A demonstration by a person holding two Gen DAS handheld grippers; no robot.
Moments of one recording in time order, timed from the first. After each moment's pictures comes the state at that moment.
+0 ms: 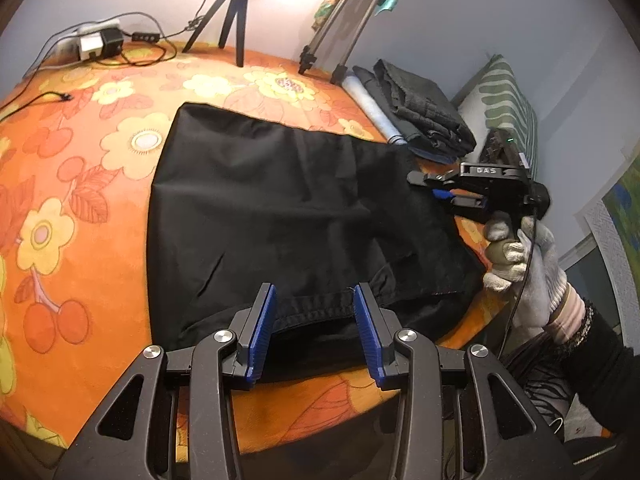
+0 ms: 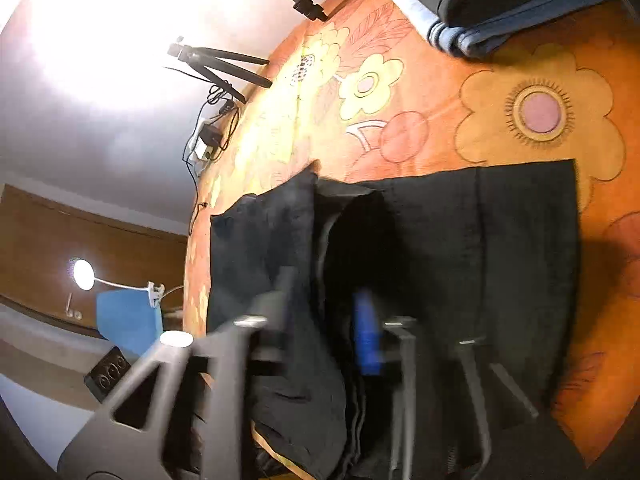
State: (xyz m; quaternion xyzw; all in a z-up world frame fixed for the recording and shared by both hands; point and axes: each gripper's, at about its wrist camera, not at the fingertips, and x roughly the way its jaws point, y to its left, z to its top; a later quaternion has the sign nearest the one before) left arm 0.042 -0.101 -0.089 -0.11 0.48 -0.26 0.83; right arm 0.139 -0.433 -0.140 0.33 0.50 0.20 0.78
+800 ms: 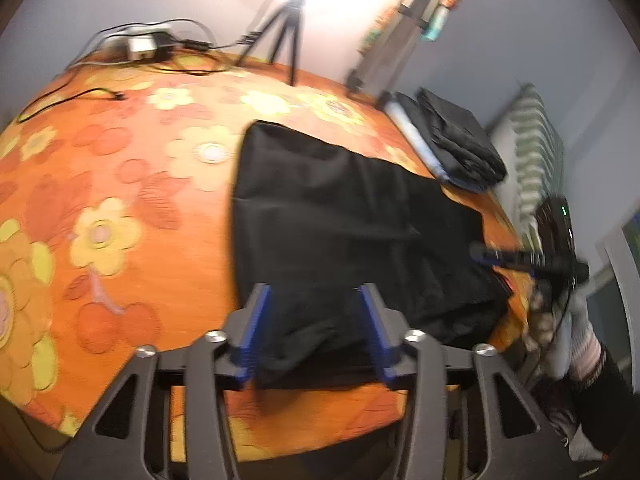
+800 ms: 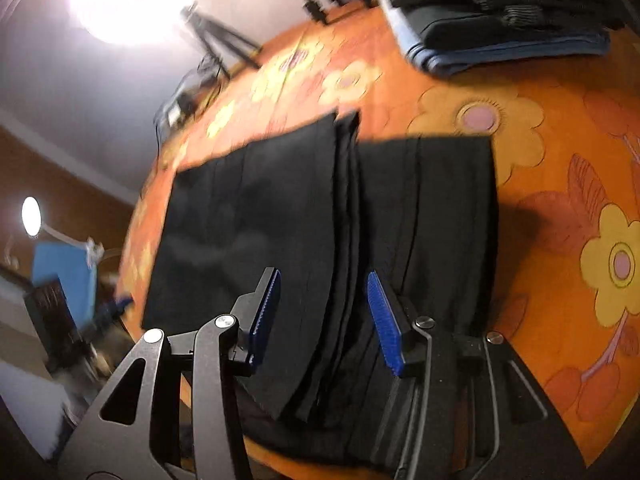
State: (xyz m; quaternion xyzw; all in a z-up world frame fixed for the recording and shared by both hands) left arm 0.048 -0.054 -0.084 -0.14 0.47 -0.19 0.85; right arm 0.084 -0.415 -0.133 0.17 0.52 0.16 0.82
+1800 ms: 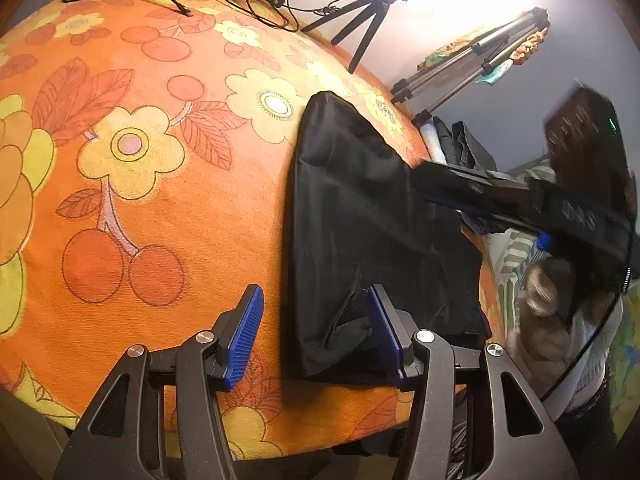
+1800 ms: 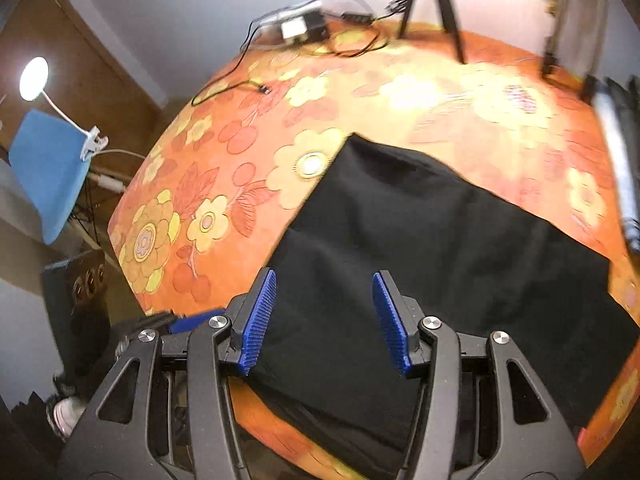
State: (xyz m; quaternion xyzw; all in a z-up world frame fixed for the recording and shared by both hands) left arm 0.056 -0.011 -0.127 -0.28 0.50 -0.18 0.80; right arm 0.144 -0.156 -0.073 -0.01 0.55 0.25 0.80
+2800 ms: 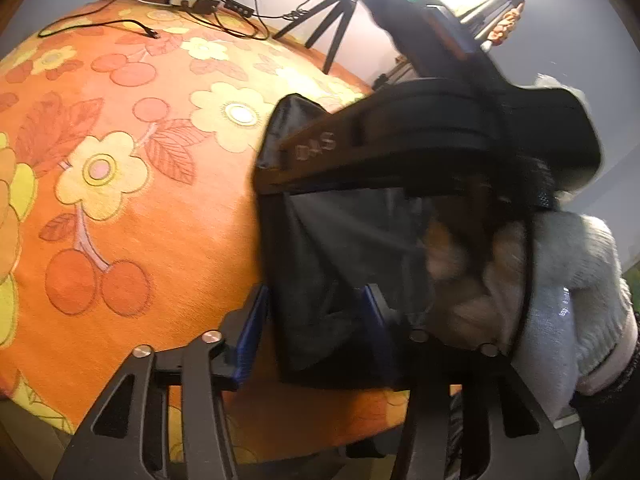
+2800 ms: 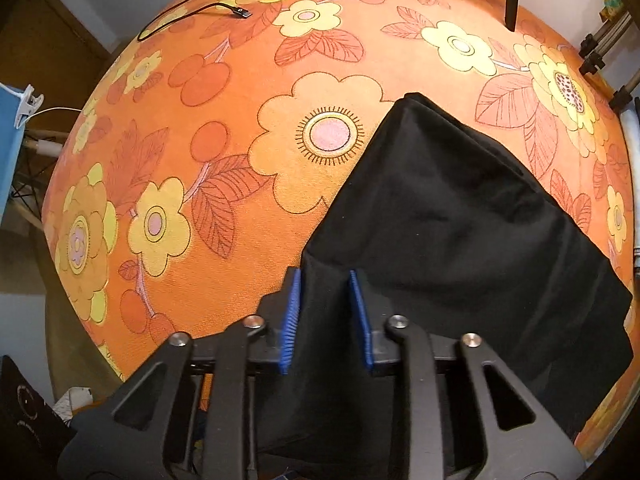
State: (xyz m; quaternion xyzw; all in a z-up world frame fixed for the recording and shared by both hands) left arm 0.054 -0.034 -0.112 -0.24 0.49 -0.19 0.82; right arm 0.181 -0.080 -0.131 -0.09 0.63 0.18 0.75
